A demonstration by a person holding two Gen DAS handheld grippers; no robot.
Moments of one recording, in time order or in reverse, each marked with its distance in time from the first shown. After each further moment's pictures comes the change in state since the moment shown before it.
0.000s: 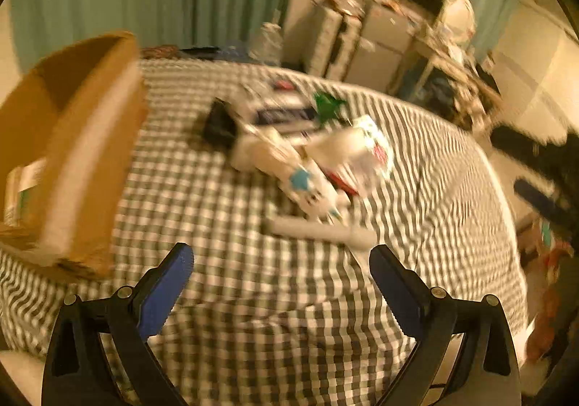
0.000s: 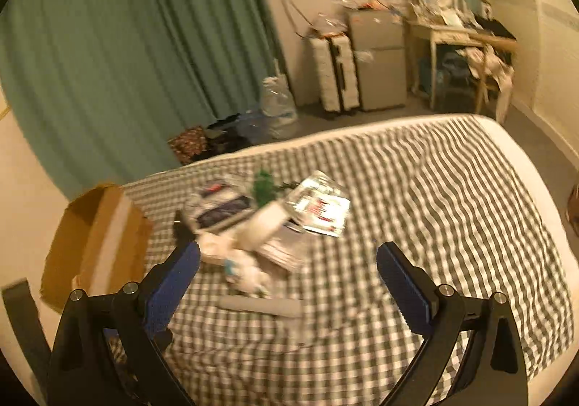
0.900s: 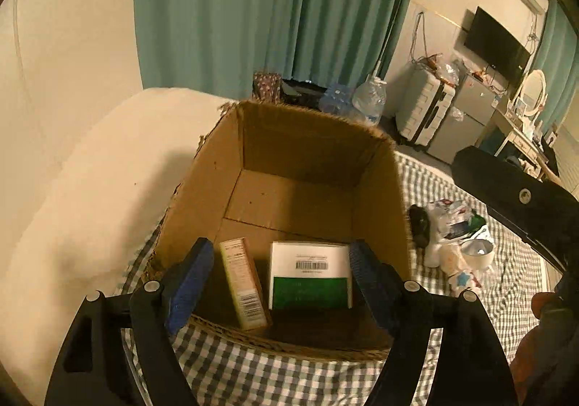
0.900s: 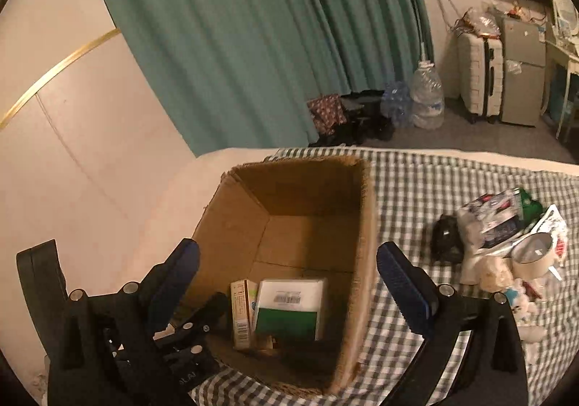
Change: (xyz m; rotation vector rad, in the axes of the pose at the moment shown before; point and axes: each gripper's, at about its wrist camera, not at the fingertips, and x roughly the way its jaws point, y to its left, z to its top) left arm -0.118 0.271 0.056 -0.249 -0.145 0.229; right arm 0.024 0.326 -0.015 -0.249 0.088 0.408
